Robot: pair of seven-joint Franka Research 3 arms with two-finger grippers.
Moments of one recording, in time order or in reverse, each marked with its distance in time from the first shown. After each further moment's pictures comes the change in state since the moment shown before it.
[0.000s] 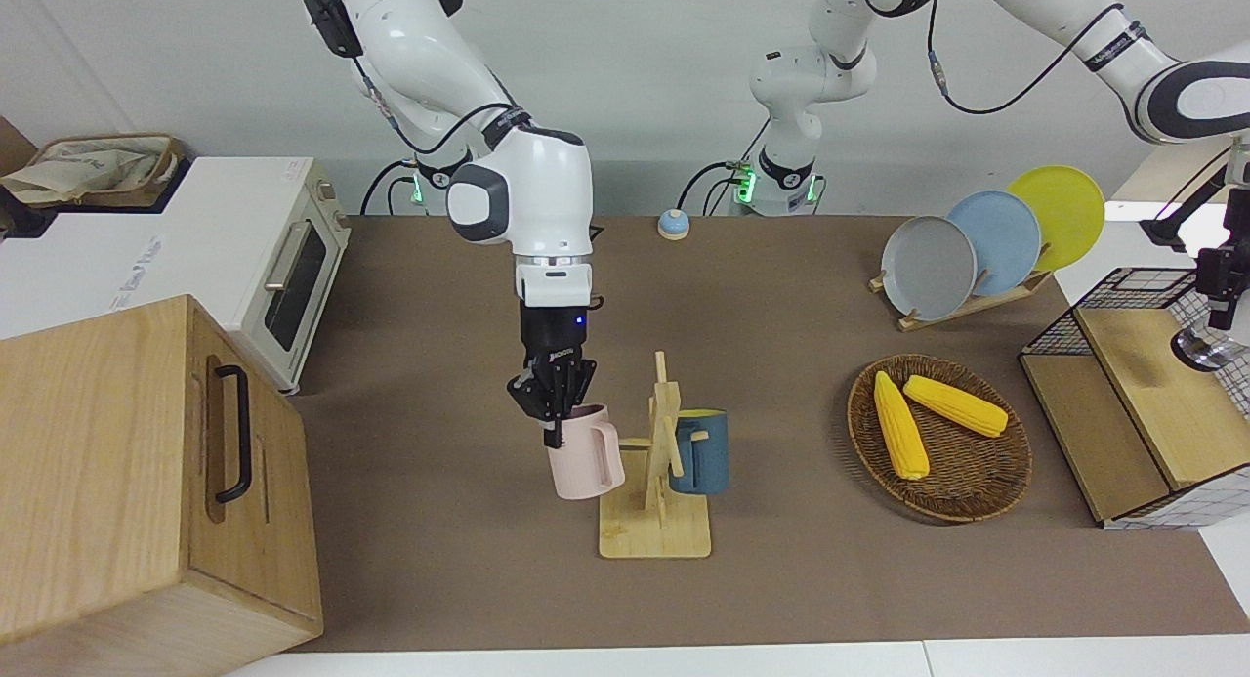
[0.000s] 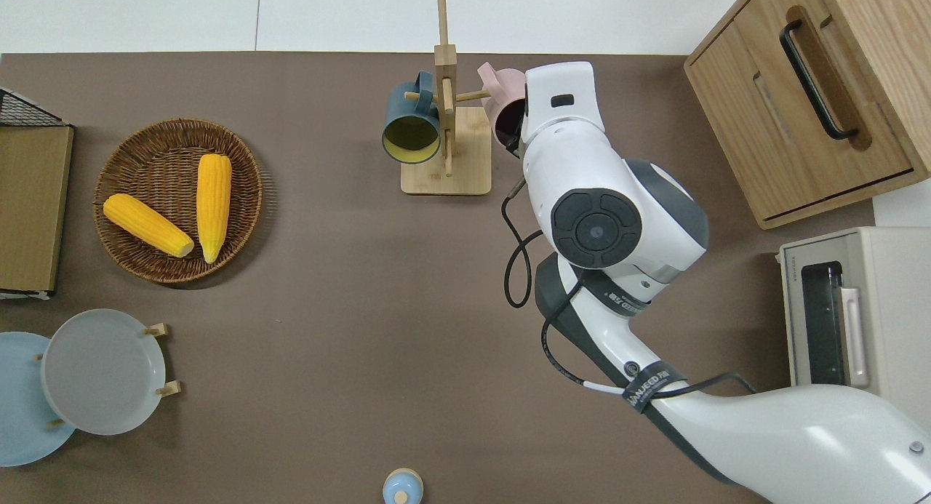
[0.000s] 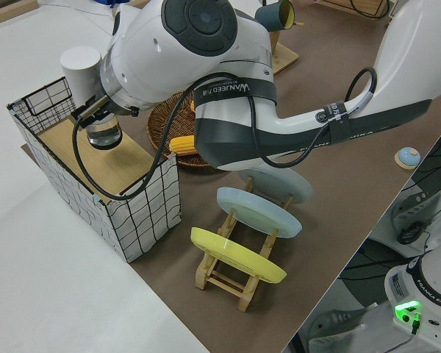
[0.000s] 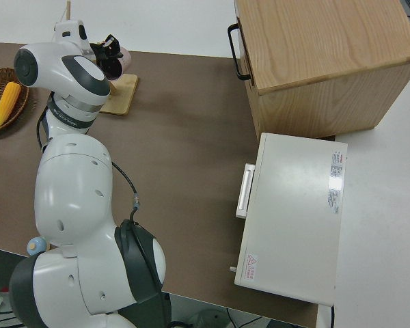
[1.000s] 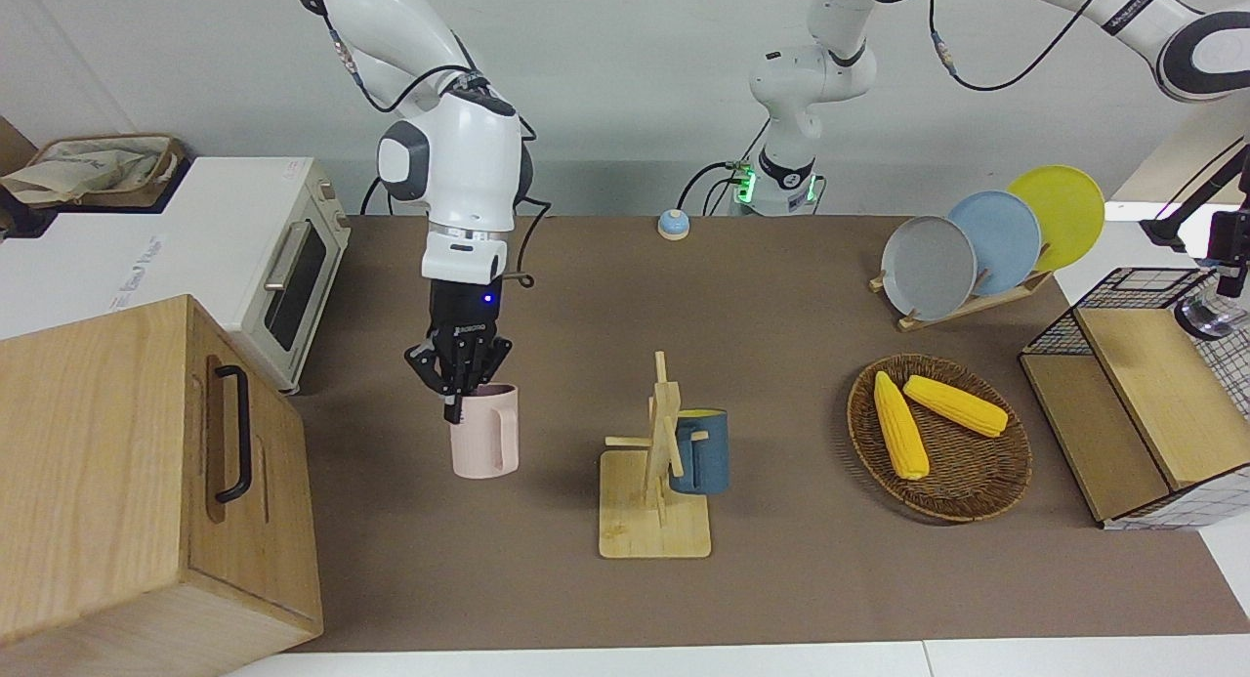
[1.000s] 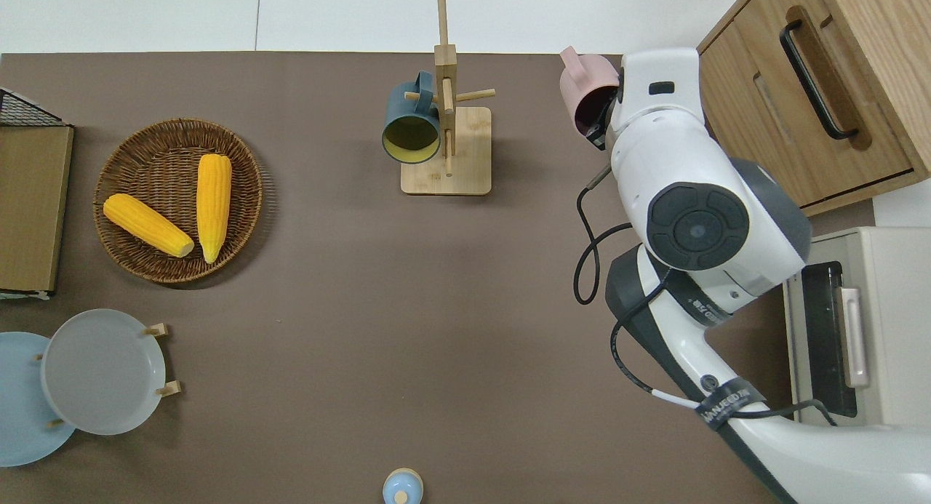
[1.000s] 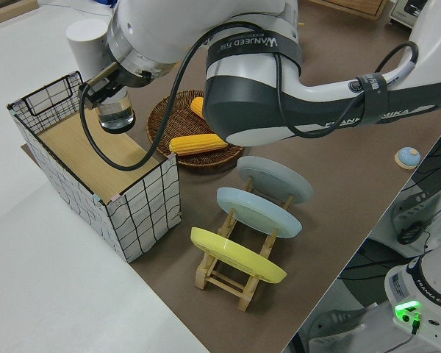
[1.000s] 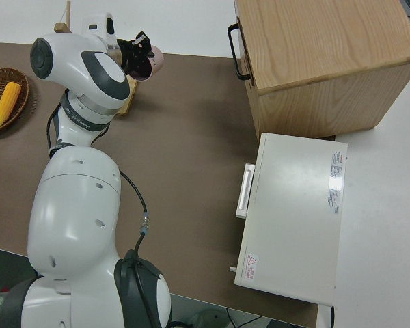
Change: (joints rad) left arm -0.001 -0.070 -0.003 0.044 0.131 -0.125 -0.130; right arm -0.136 -0.174 0.013 -0.141 0.130 -0.112 -0.044
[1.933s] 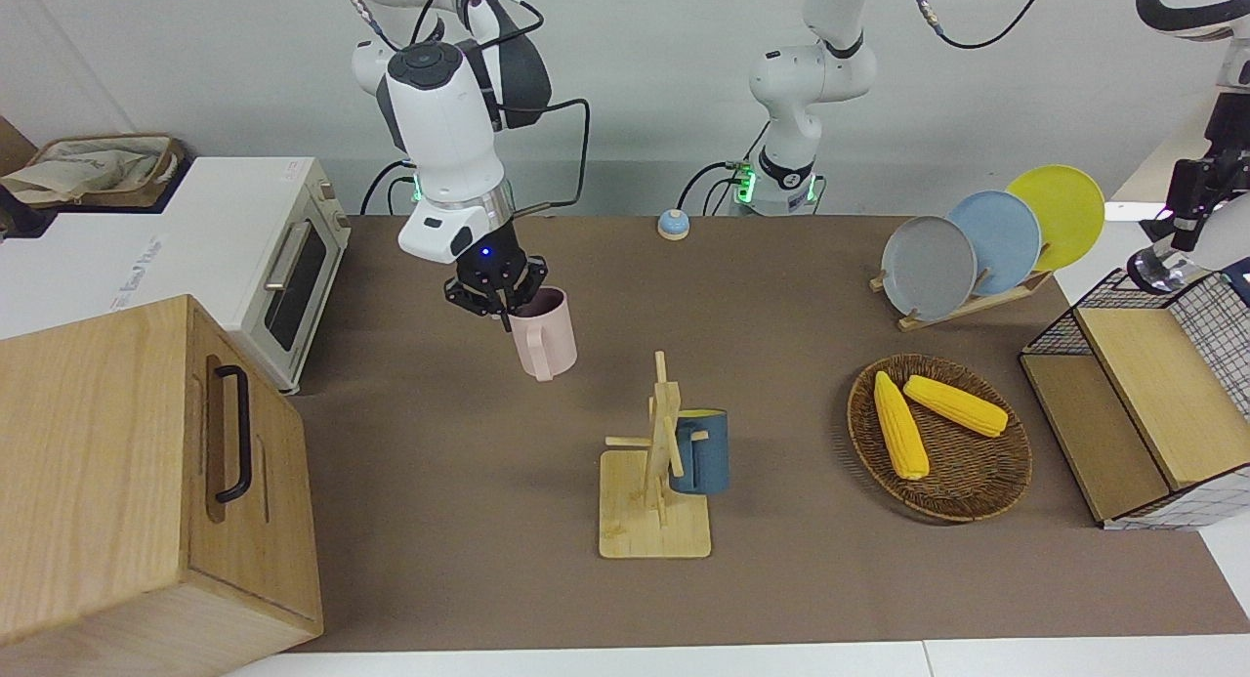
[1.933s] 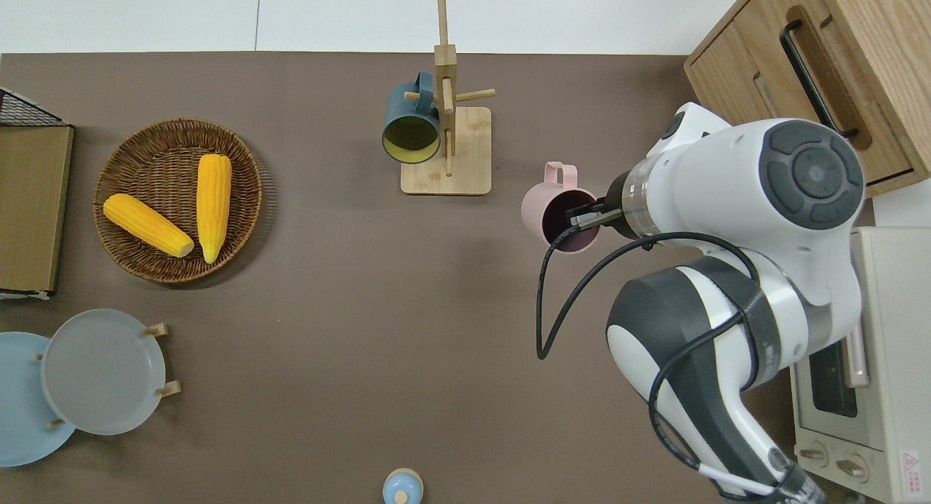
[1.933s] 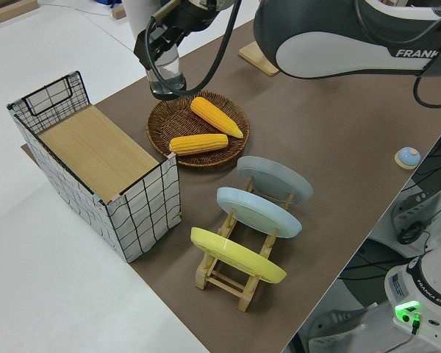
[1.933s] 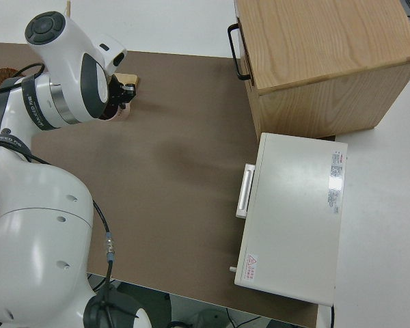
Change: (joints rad) left arm -0.023 -0.183 -0.120 -0.059 0.258 -0.138 -0.289; right arm 0.001 -0.142 0.008 -0.056 0.702 -0.366 0.152
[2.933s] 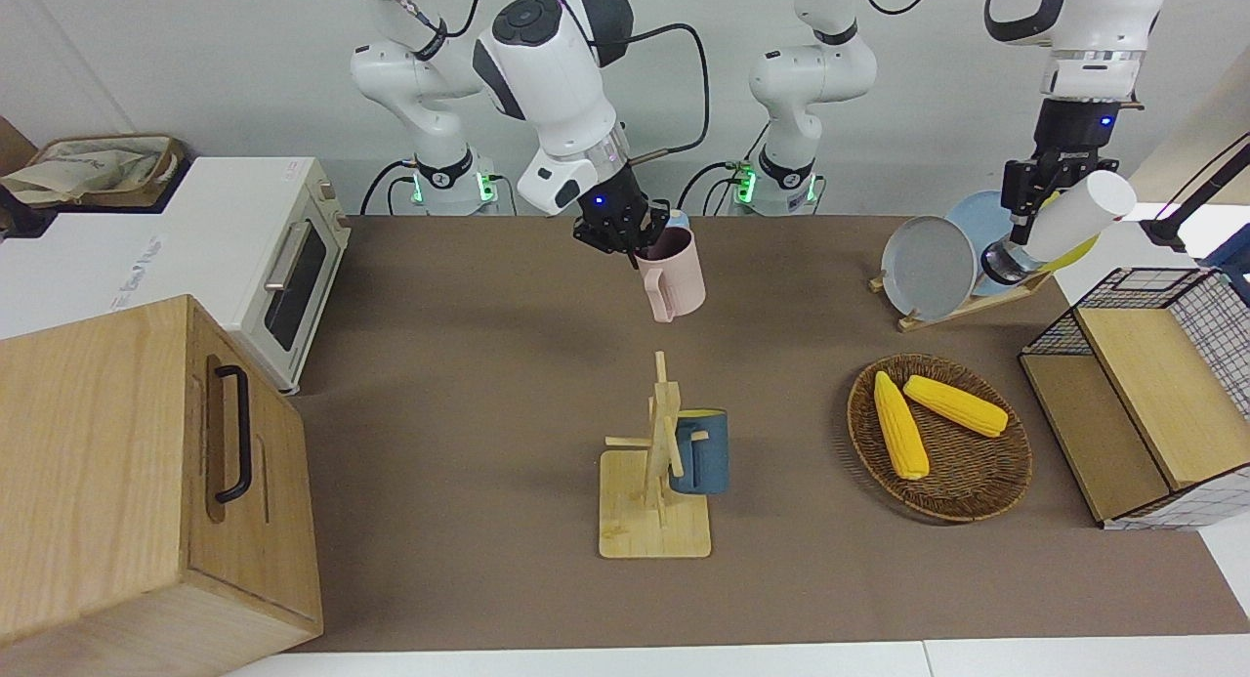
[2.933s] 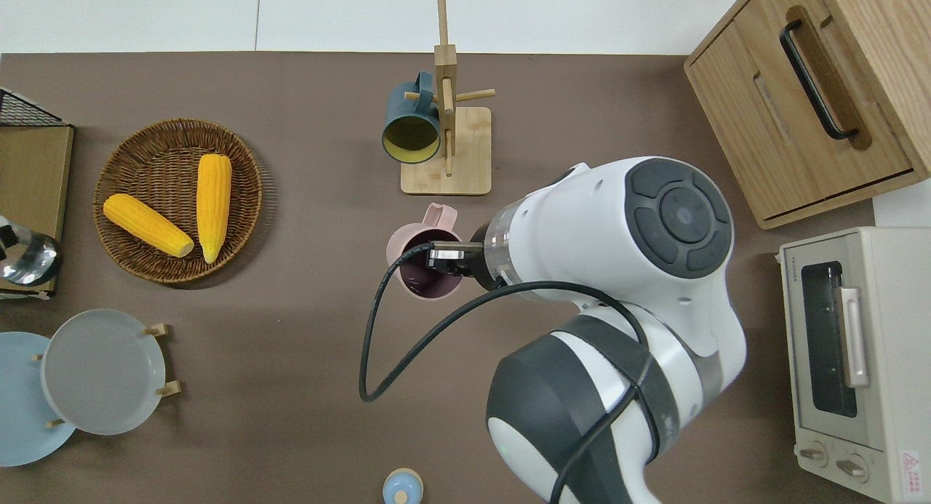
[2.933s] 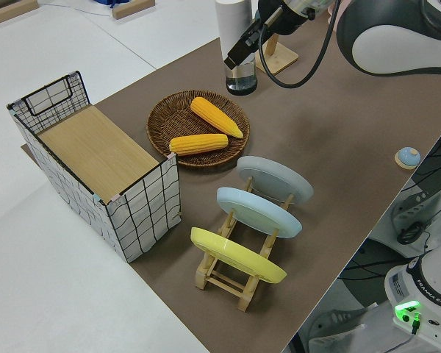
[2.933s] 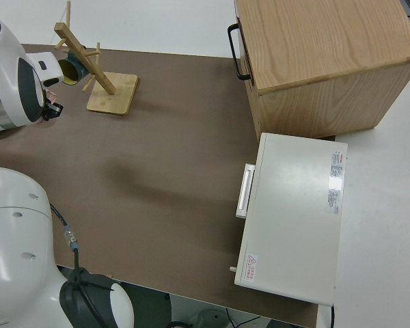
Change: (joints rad) left arm -0.002 -0.353 -0.264 -0.519 0.188 0.225 -0.316; right arm 0.202 0.052 0.026 0.125 0.203 -0.047 0.493
